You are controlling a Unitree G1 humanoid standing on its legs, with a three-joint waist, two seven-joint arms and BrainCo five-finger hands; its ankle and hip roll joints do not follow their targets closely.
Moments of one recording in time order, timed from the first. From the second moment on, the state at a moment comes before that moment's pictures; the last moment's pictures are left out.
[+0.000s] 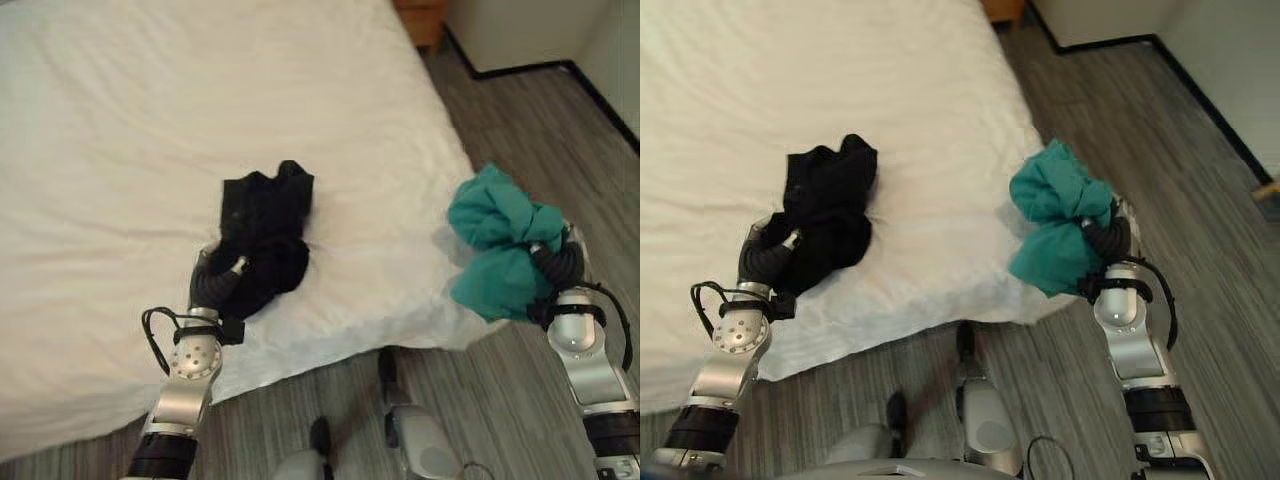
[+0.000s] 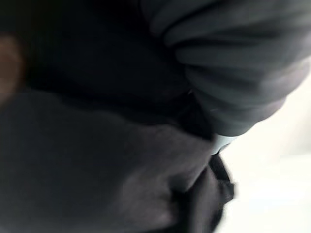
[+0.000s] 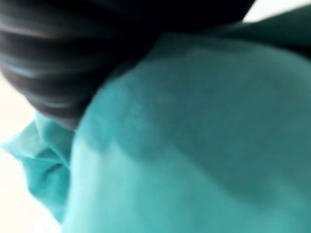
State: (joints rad) left arm -0.04 0.38 0.07 0.01 -0.10 -0.16 0.26; right arm -0.05 -0.44 -0.14 0.00 -0.22 -0.06 -0.32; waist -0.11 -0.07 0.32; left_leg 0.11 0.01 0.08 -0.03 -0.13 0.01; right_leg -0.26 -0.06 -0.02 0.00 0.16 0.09
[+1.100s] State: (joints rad) left arm -0.14 0.29 -0.17 -0.16 -0.23 -0.29 0.44; right arm -0.03 -0.50 0.02 -0.13 -0.41 -0.11 -0.48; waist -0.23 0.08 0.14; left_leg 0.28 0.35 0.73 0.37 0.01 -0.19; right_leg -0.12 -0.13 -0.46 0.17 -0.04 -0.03
